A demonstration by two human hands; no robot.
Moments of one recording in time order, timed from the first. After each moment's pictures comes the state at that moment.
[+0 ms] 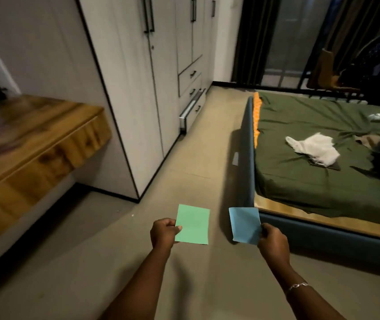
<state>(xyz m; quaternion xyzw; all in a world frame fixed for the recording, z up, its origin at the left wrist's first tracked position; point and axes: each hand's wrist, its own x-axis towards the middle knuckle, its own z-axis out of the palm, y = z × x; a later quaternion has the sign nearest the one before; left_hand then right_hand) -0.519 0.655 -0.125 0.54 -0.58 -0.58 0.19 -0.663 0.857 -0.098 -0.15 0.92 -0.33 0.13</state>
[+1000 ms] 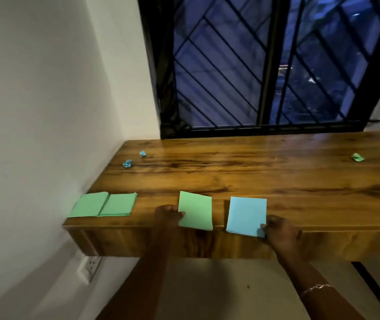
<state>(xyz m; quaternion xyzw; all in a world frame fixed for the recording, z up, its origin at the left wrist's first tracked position) 0.163 0.462 -0.027 0.75 -0.25 -0.25 0.56 -0.075 0.374 -0.043 -0.58 0.57 -0.36 0.46</state>
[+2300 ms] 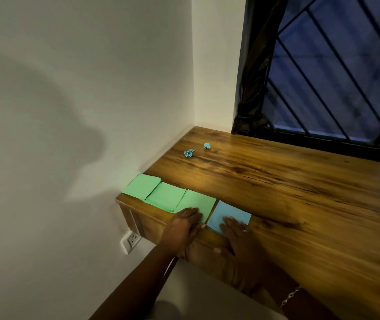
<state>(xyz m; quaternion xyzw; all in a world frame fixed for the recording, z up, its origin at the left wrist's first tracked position) 0.251 0.483 -0.069 0.85 -0.48 -0.04 0.21 0.104 0.349 -0.094 -0.97 0.14 -0.16 0.08</state>
